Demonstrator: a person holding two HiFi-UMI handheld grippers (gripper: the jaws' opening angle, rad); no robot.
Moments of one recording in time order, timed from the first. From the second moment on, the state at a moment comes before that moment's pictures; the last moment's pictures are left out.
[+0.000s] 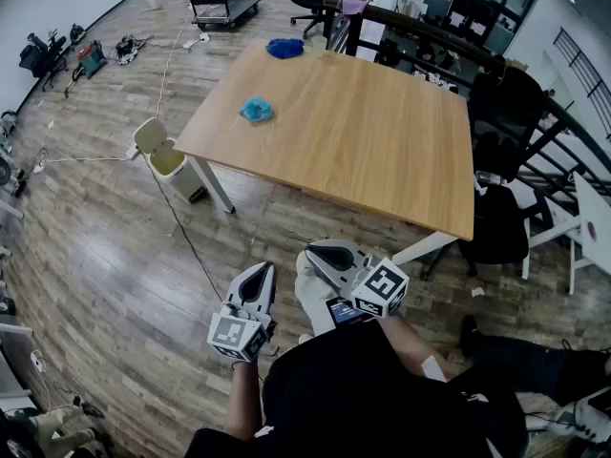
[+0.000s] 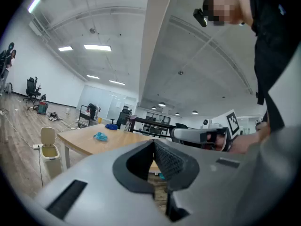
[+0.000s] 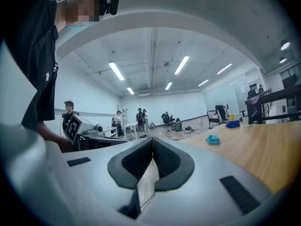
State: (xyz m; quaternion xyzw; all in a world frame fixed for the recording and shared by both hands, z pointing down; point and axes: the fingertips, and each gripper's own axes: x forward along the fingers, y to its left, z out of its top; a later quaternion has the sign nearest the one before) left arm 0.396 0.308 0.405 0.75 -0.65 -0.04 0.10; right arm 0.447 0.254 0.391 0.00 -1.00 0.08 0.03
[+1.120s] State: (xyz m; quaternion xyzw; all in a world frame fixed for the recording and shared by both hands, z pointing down) left arm 0.192 -0.027 0.393 0.76 -0.63 0.00 0.12; right arm 0.232 -0.088 0.370 0.04 -0.99 0.11 -0.02
